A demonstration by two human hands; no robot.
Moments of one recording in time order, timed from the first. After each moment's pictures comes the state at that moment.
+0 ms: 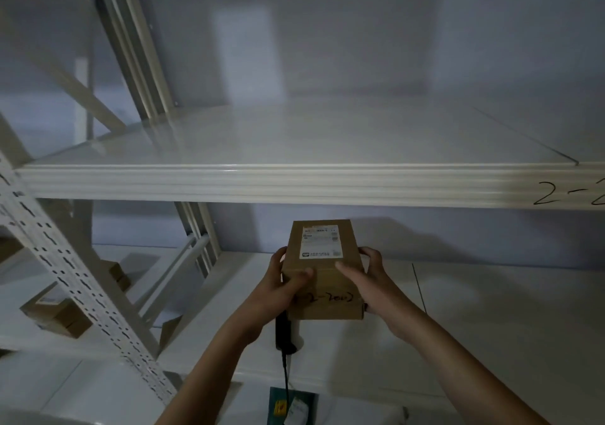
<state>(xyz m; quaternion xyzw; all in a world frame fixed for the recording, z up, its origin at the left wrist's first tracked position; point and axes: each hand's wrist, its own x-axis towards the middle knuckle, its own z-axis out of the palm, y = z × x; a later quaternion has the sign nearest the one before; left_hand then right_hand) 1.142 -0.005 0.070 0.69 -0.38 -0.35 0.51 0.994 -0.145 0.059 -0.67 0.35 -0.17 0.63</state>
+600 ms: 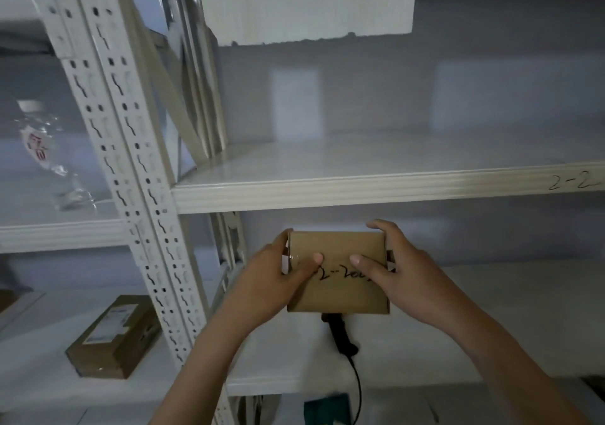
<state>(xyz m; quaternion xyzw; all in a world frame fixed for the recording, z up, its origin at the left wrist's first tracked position) 1.246 0.198 0.170 0.72 -0.56 -0.09 0.40 1.045 0.095 0.173 -0.83 0.34 -0.29 0.34</state>
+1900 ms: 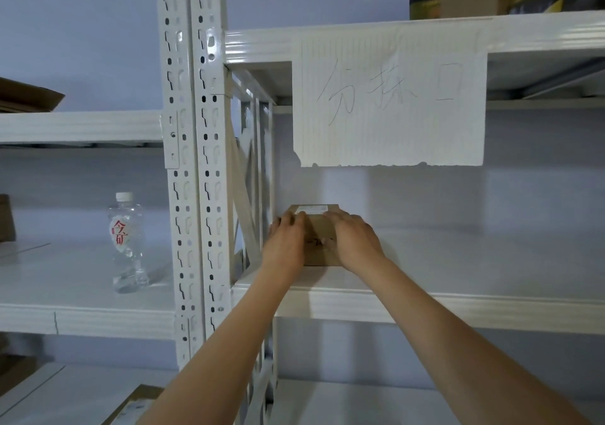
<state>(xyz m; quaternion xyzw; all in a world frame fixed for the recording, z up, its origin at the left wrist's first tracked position) 1.397 0.083 0.297 0.78 -0.49 0.27 0.28 1.280 -0.009 0.308 -0.89 0.28 -0.35 -0.03</state>
